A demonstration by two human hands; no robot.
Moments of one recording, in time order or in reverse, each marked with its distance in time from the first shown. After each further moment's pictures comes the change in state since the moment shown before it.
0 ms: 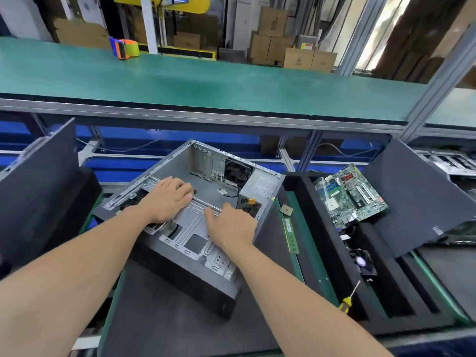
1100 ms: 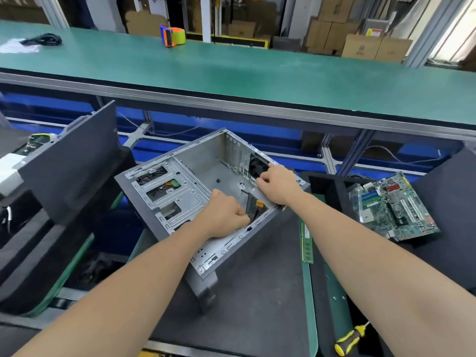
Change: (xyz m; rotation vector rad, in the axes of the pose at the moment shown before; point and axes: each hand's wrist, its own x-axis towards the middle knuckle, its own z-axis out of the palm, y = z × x) left_hand 0.039 0.141 -0.028 -0.512 0.028 -0.331; right_hand 0.135 0.096 -0.038 0.080 -0.123 -0.499
